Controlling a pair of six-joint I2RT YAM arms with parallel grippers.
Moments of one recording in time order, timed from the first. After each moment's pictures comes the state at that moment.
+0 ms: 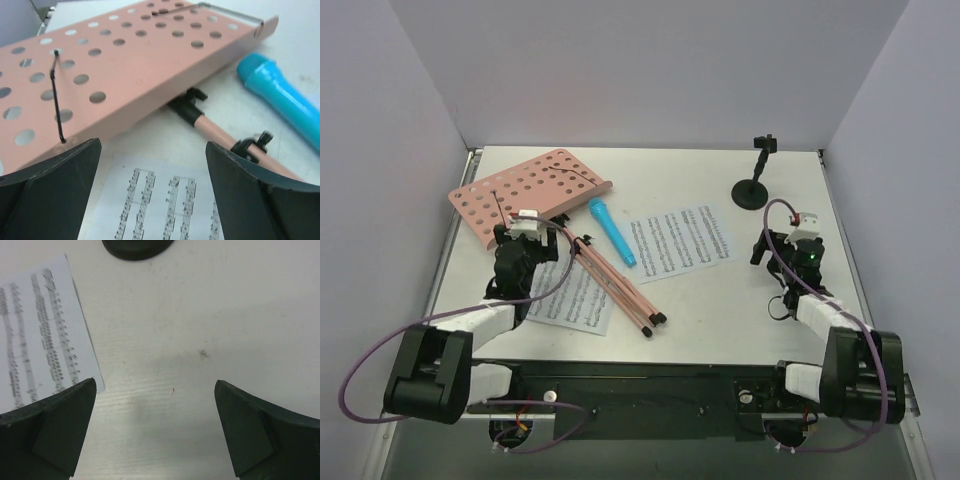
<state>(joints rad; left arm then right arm) -0.16 1.28 0.32 0.79 -0.16 0.07 -0.11 1.28 0.32 0.50 -0.04 0.08</state>
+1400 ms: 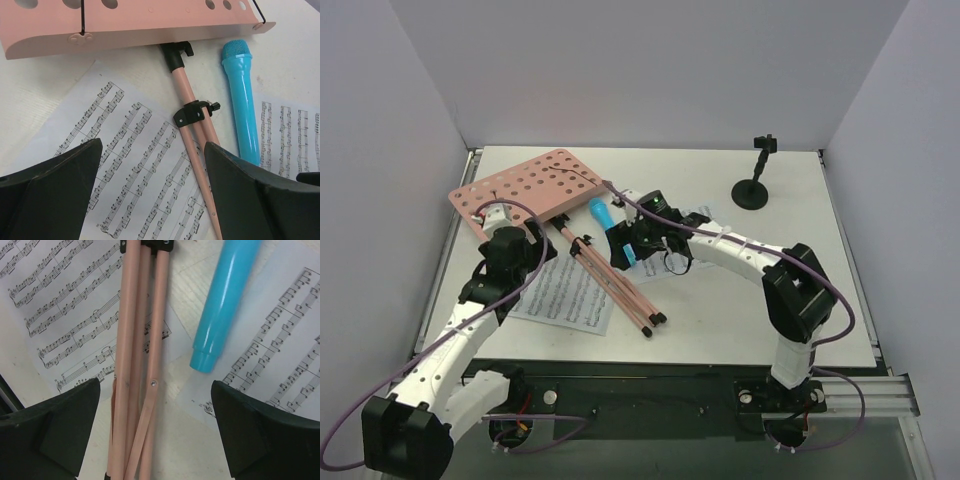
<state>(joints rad) -0.27 0.91 0.66 -0.29 -0.37 -0.63 0.73 1.79 1.29 -0.27 -0.23 0.13</state>
